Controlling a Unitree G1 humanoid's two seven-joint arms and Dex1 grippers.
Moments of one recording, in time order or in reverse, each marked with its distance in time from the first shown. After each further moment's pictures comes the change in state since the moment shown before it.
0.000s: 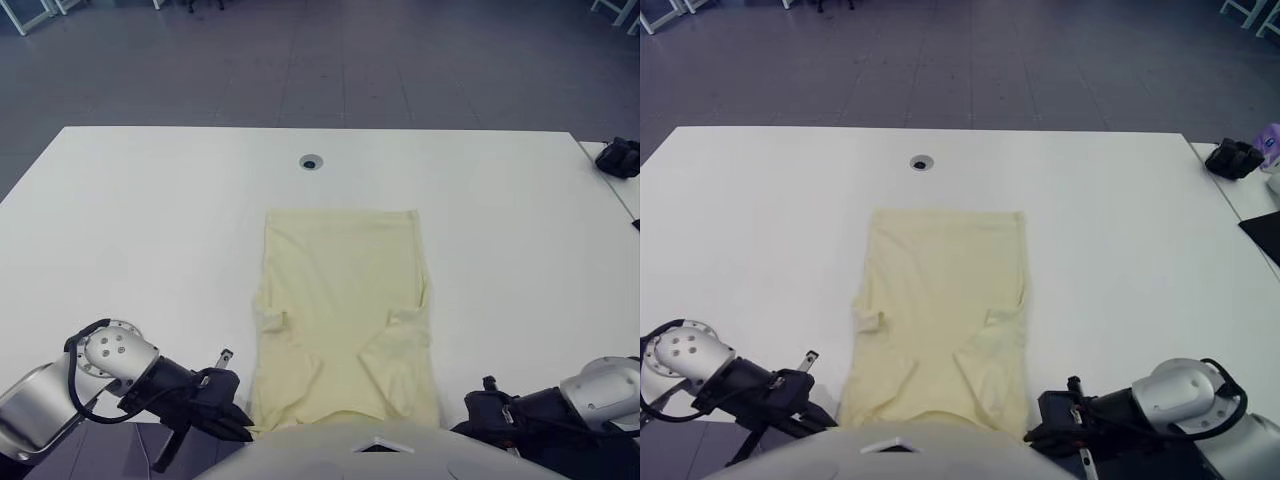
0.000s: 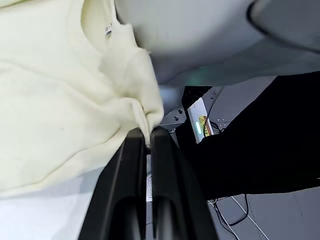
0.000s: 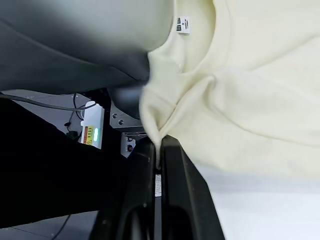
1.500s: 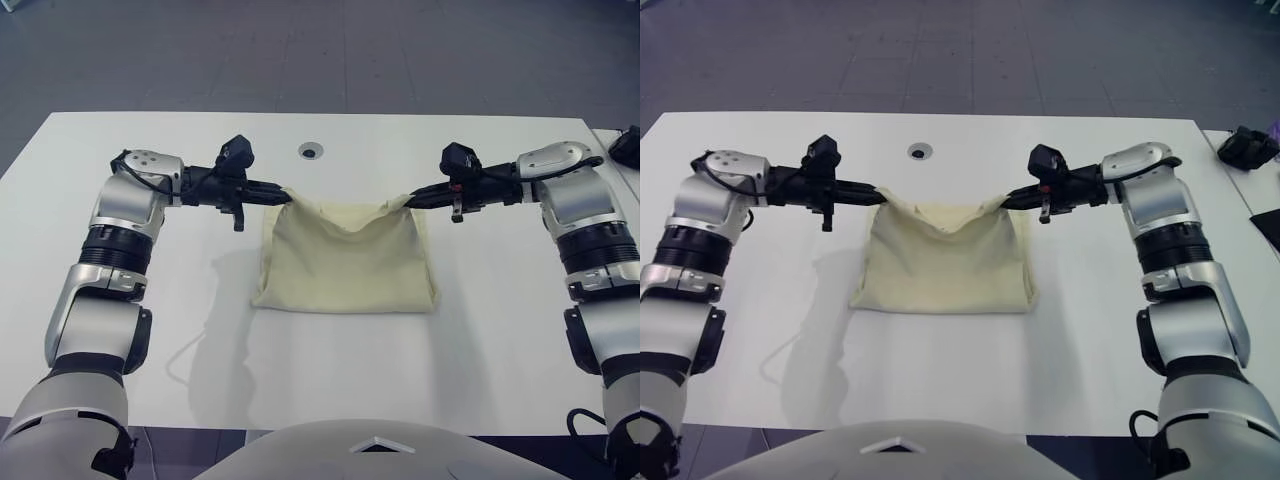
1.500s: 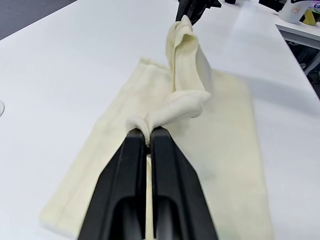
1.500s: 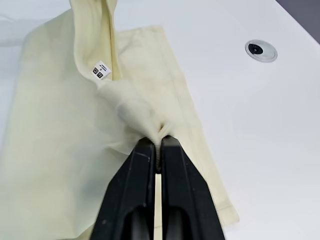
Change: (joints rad) left arm -1.178 -0.616 -0.087 1.294 0.181 -0.003 0.062; right arm -1.513 0.480 0.407 1.528 -0.240 -0.275 0.043
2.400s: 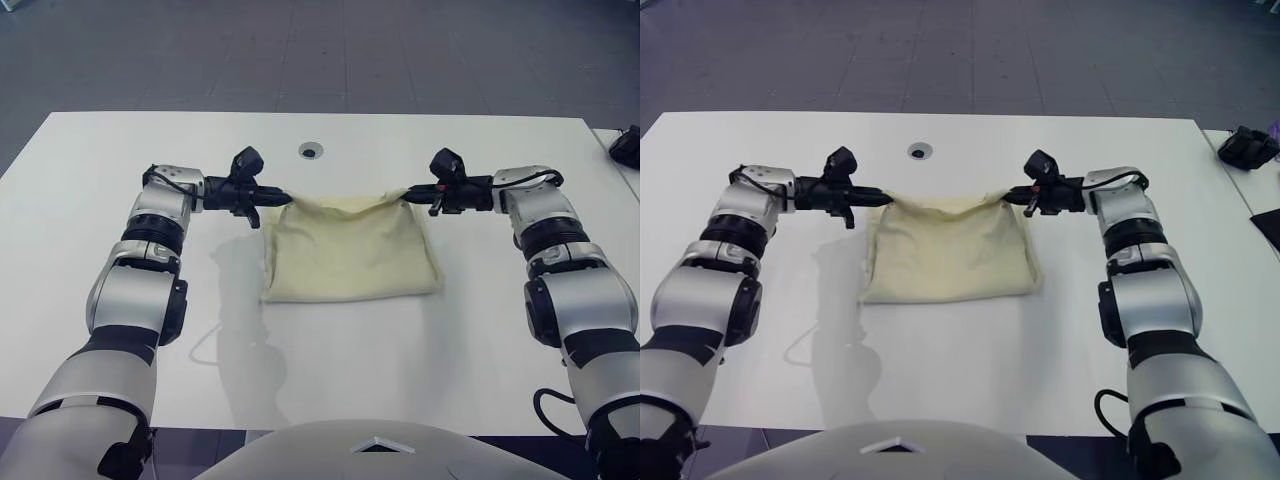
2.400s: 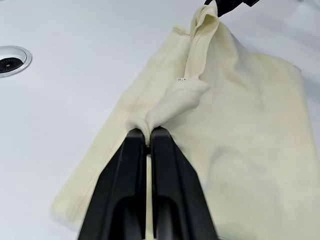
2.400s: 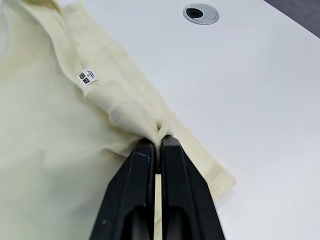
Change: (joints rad) left arm -0.139 -0.133 0.087 0.459 0.188 -0.198 0.086; right arm -0.132 0.154 -0.144 0.479 -0.137 -0.230 -0.205
